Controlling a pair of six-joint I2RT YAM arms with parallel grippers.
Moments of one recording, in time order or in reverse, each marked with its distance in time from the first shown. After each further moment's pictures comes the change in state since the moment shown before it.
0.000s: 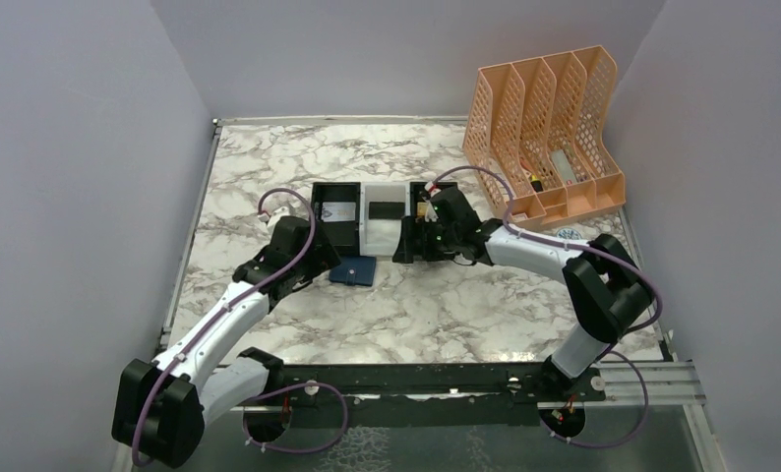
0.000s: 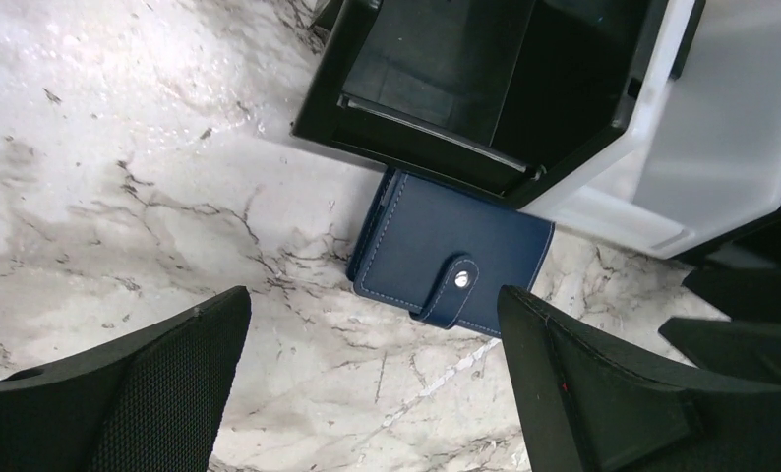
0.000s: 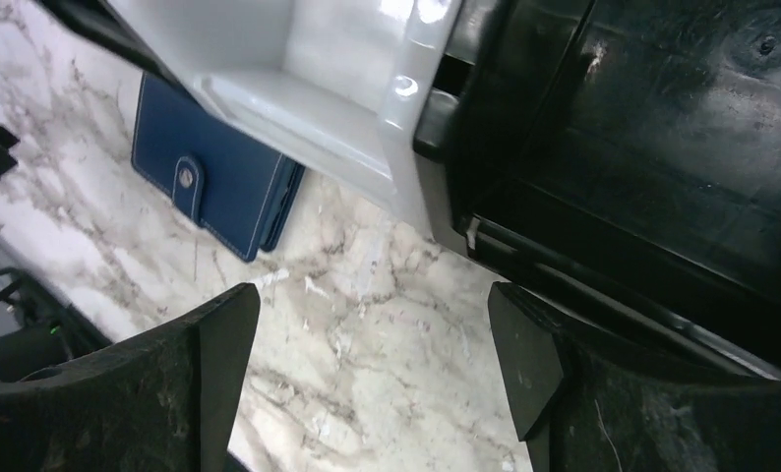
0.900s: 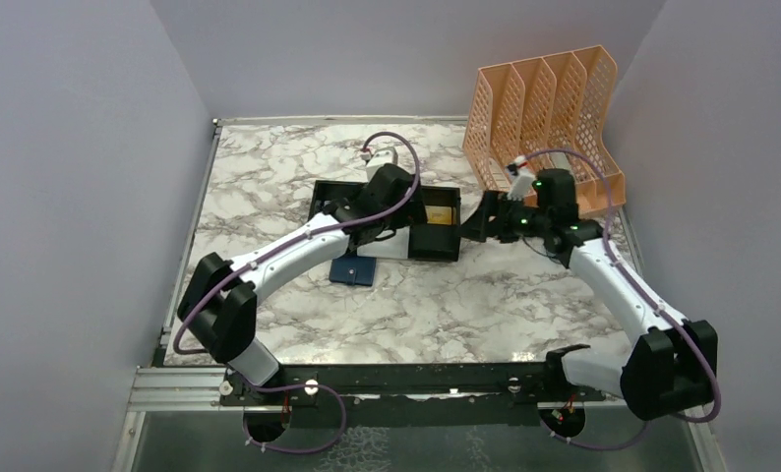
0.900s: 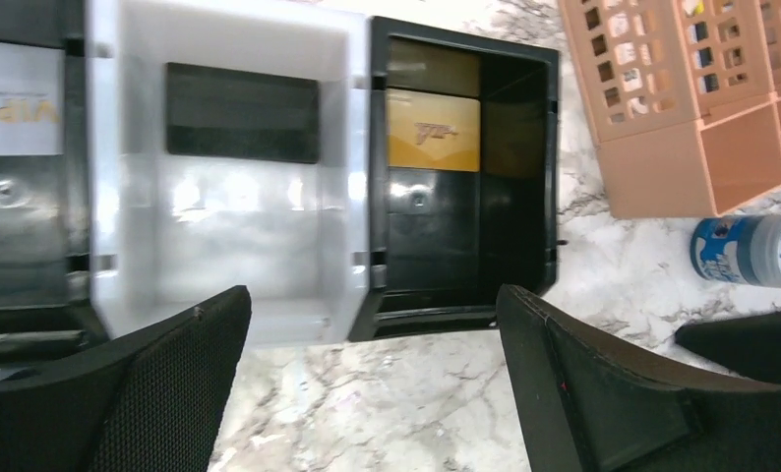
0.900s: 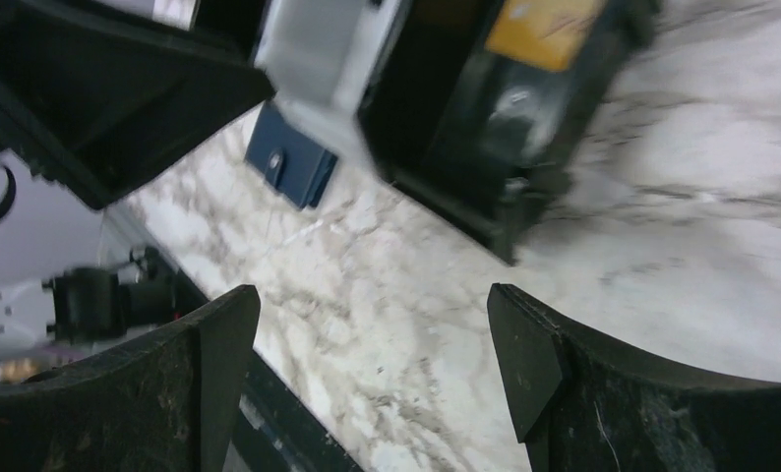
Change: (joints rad) left arm -0.382 0.615 0.657 0.068 -0.131 0.034; right arm -0.535 -0.468 -0.093 -0.216 -0.410 -0.194
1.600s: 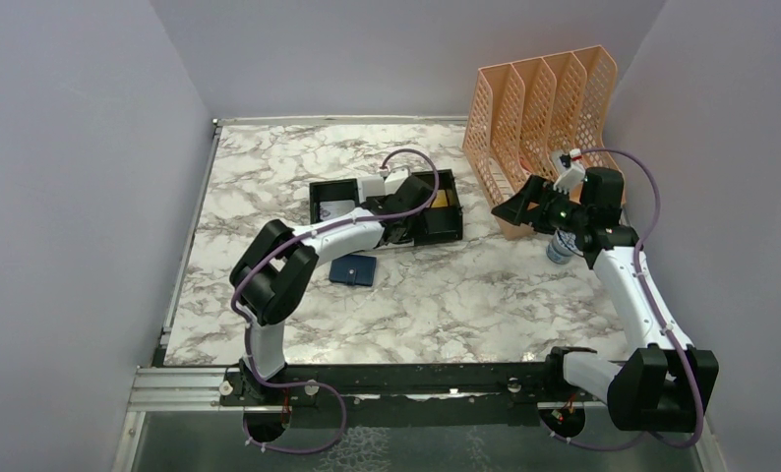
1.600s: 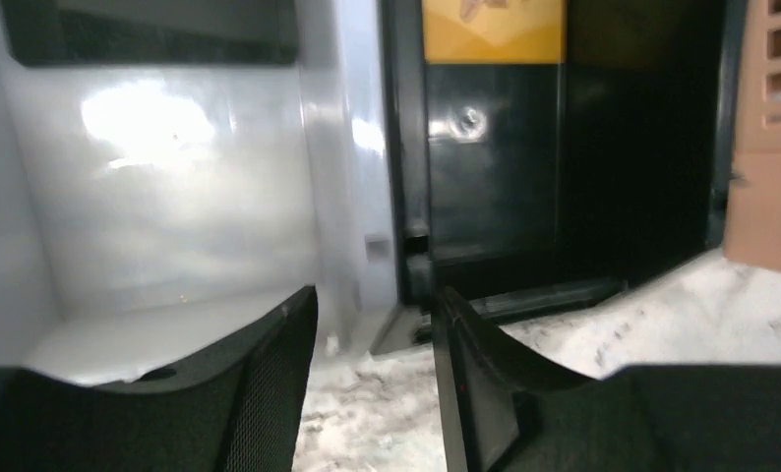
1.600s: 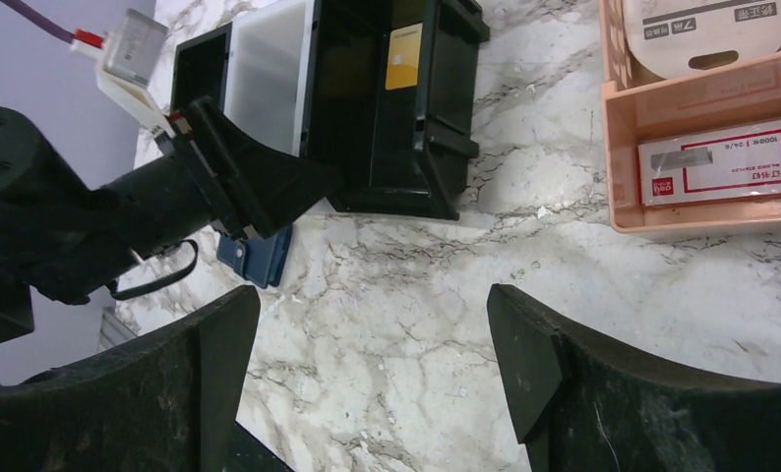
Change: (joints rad) left arm 0.005 0.279 0.052 0.078 0.006 -0.096; right arm -0.196 -0.063 -0.001 -0.002 0.015 0.031
